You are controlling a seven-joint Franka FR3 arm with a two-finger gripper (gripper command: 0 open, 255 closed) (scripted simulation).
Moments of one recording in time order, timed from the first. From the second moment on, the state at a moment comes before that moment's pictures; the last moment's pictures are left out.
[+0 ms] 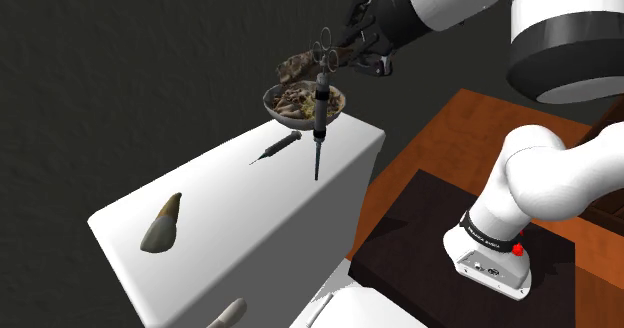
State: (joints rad) arm 0.25 -0.86 0.44 -2.41 -0.40 2.20 -0.41
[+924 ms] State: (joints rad) arm 0.15 -0.74 0.41 -2.47 -0.48 2.41 -0.38
